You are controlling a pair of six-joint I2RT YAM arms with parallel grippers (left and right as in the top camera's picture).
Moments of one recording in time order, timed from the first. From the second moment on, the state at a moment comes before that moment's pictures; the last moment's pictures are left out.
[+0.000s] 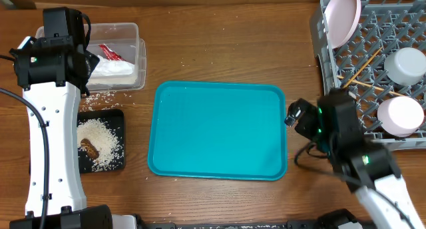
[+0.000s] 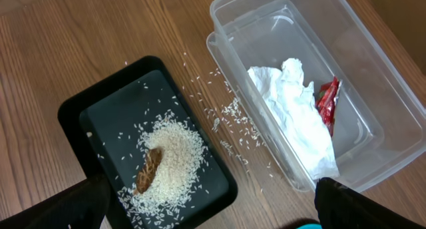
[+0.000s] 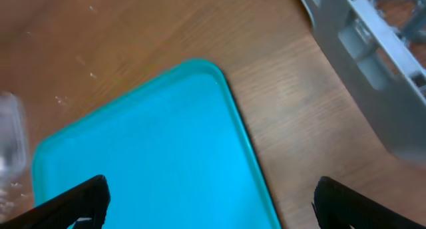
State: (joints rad) left arm 0.11 1.58 1.75 -1.32 -0.51 -0.91; right arm 0.30 0.95 0.85 -0.76 0.12 0.79
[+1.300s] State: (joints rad) left arm 0.11 1.58 1.75 -1.32 -0.51 -0.91; right arm -0.04 0.02 0.02 -0.03 -0.08 0.33
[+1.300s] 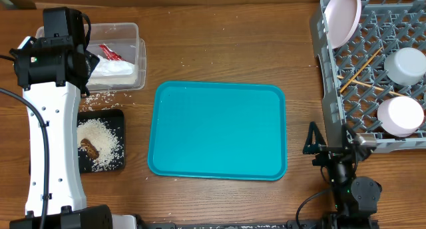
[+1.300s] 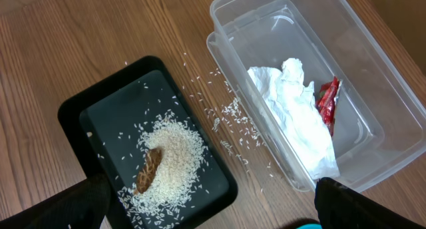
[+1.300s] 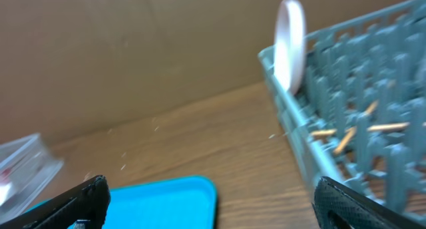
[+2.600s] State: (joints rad) left arm 0.11 1.58 1.75 -1.32 -0.51 -0.91; right arm 0.05 0.01 0.02 -0.04 -0.03 0.30
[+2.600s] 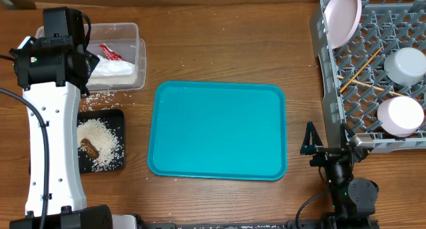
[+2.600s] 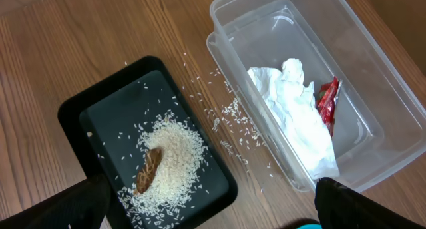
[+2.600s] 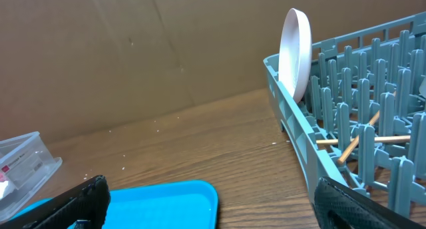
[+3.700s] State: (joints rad) left arm 0.10 1.42 1.29 -1.05 -0.39 -0.88; right arm 0.05 0.01 0.02 -0.03 -0.03 0.30
